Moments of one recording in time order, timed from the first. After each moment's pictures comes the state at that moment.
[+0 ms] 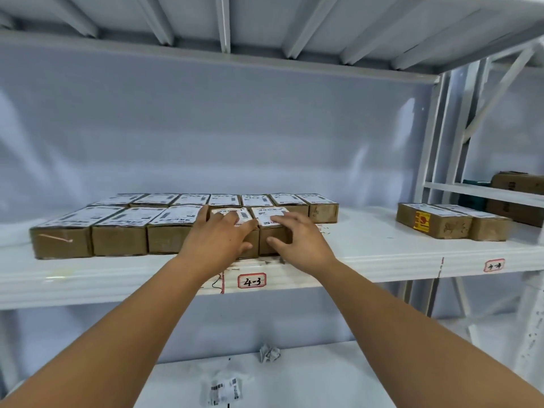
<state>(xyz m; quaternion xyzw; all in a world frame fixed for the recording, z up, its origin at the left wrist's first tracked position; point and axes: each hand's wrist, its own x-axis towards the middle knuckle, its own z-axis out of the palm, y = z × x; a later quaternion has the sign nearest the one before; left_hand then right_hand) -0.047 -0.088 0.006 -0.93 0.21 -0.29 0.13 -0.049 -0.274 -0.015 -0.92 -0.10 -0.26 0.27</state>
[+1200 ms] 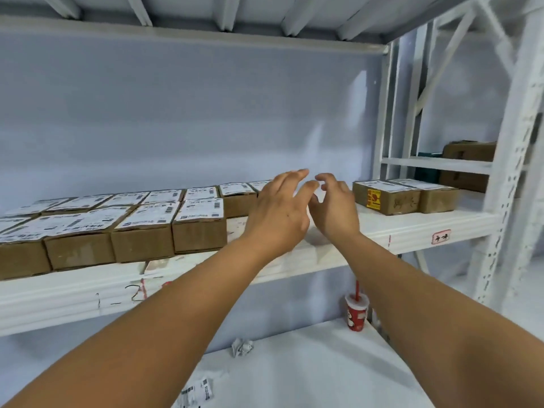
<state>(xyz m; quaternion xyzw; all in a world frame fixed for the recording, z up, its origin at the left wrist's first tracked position) -0.057 -0.273 0.014 -0.80 0.41 -0.42 -0.15 -0.045 -0.409 0.000 -0.84 0.07 -0.44 0.30</state>
